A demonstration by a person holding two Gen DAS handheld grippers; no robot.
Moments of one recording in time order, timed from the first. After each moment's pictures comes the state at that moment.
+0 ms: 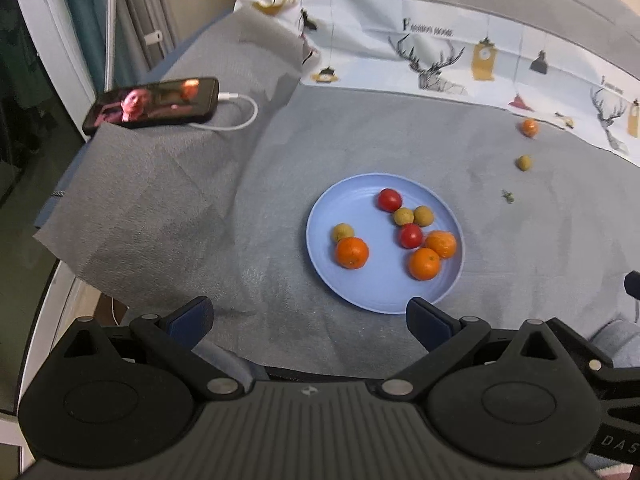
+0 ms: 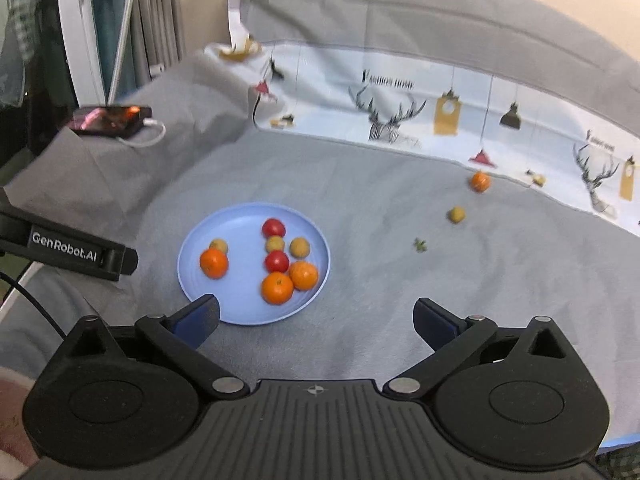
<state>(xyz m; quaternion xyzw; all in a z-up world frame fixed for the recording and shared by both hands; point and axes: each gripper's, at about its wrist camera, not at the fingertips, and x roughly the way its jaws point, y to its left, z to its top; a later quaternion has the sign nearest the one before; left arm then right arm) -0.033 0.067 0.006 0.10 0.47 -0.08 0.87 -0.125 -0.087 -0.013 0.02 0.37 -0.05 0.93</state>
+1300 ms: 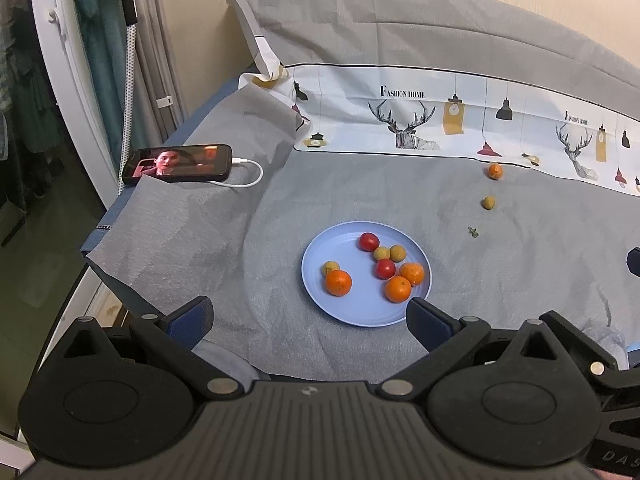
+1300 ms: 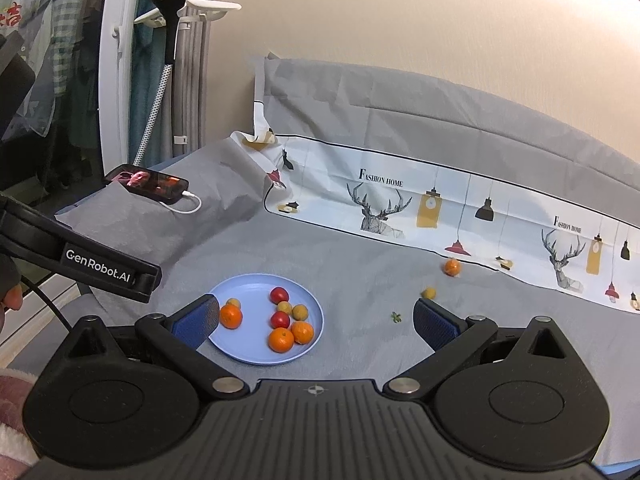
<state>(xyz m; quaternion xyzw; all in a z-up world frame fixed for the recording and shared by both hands) -0.105 0.080 0.058 0.09 0.38 -0.10 0.91 -0.205 -0.054 0.042 -0.04 0.26 -0.06 0.96</state>
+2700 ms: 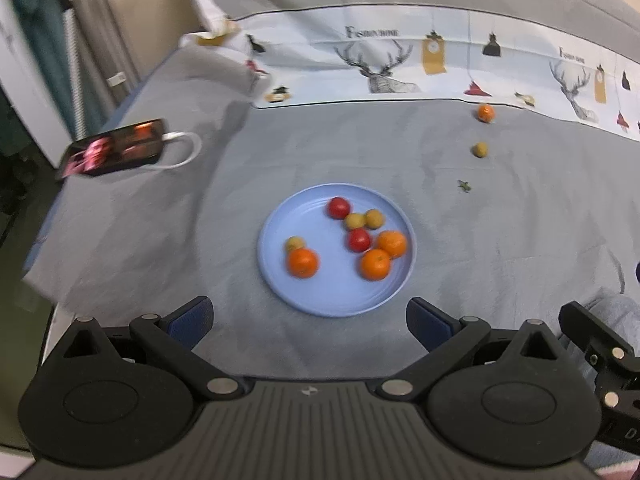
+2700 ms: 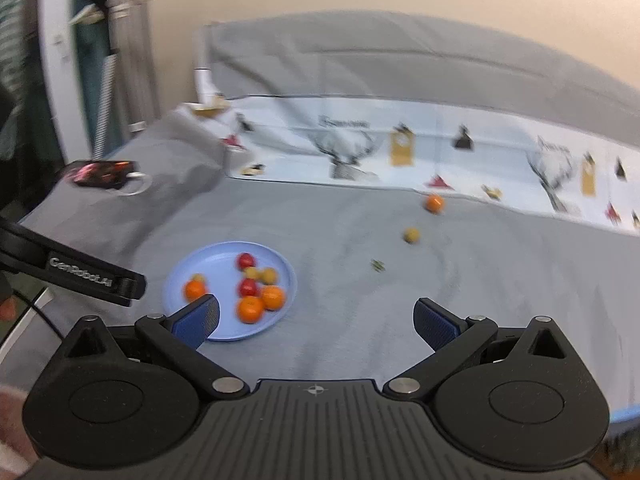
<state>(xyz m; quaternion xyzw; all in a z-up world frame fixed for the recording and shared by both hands) -0.049 0.010 0.014 0.15 0.46 -0.12 0.87 -0.179 -0.129 -0.003 0.07 0.32 -0.11 0.94</state>
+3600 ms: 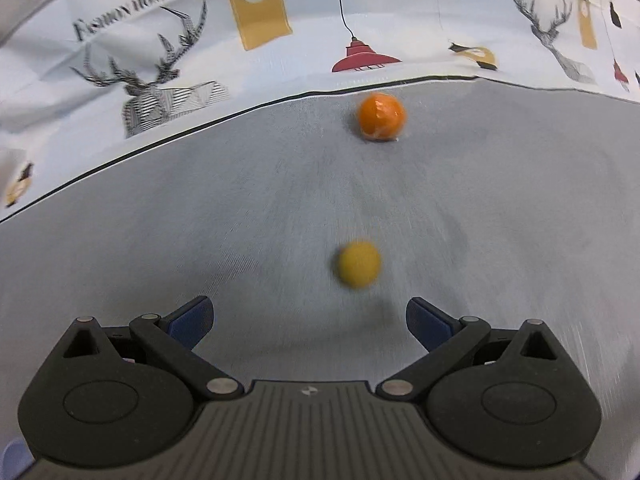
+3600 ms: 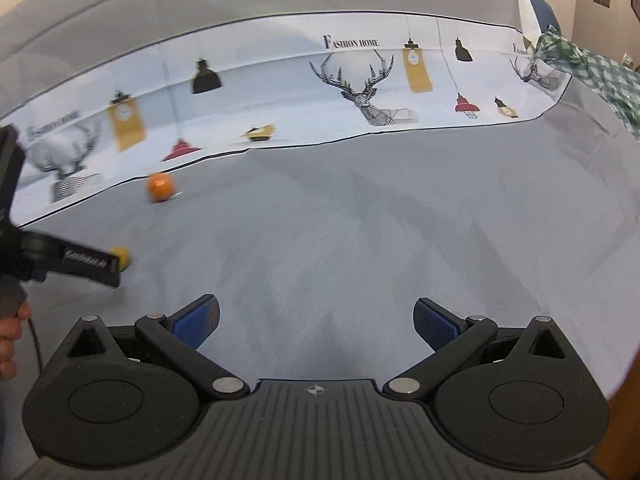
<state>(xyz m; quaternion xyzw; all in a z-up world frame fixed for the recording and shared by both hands) 0.184 -0.331 -0.176 0.20 0.48 -0.24 0.82 -0.074 -0.411 -0.132 0.15 0.34 -0.35 0.86</state>
